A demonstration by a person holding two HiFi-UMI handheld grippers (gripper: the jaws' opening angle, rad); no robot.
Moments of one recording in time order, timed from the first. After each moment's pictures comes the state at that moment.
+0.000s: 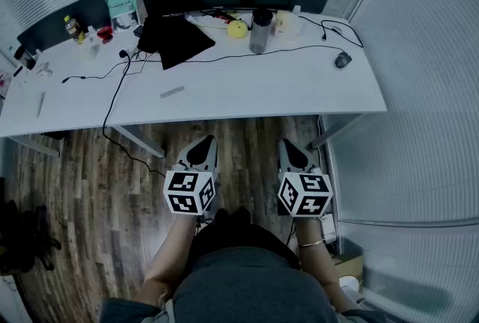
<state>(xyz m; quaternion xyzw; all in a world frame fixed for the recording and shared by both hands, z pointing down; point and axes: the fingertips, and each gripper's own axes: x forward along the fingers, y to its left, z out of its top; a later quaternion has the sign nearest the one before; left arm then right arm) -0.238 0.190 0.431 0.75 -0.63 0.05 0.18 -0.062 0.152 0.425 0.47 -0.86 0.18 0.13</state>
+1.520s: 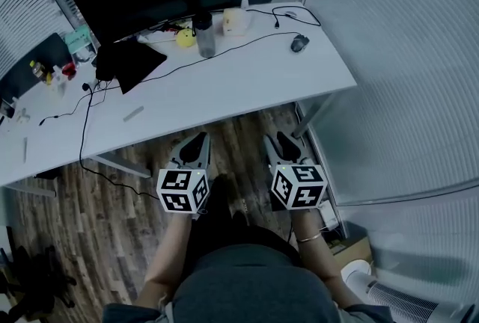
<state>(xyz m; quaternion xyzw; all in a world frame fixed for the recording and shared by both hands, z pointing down) -0.144 0.140 0.420 0.81 -0.57 0.08 0.14 0.025 0.131 0.428 0.51 -0.83 0.21 0.08</state>
